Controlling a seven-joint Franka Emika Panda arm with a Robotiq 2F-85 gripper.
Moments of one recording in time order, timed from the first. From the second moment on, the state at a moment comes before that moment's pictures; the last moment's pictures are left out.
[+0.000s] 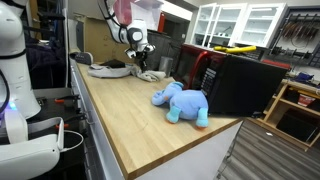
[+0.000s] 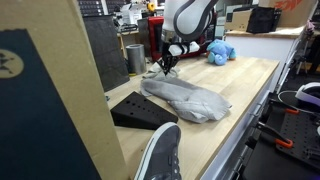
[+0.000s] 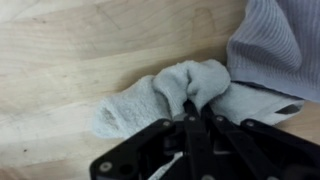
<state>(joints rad) 0.23 0.37 -0.05 -2.09 -0.14 2.72 0.49</state>
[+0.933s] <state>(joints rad) 0.23 0.29 -0.07 -2.01 -0.03 2.74 0.42</state>
